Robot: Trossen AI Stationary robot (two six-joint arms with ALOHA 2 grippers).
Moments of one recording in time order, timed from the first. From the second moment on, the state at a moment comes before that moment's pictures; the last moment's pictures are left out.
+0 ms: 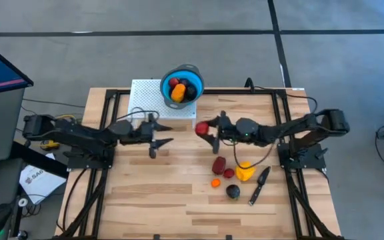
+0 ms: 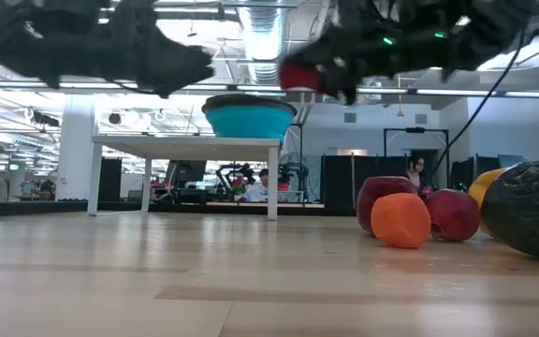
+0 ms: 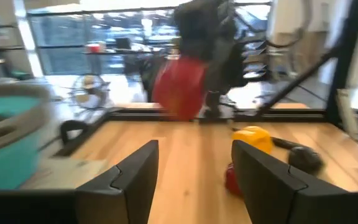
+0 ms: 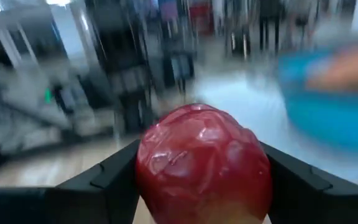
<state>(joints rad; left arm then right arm) 0.09 1.10 0.26 0.86 -0.07 0.04 -0.04 1.50 0.65 0.83 0.19 0.16</state>
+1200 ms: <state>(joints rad) 0.08 0.89 0.08 0.87 -0.13 -0.06 -0.46 1.94 1.68 -0.22 0.17 0.07</state>
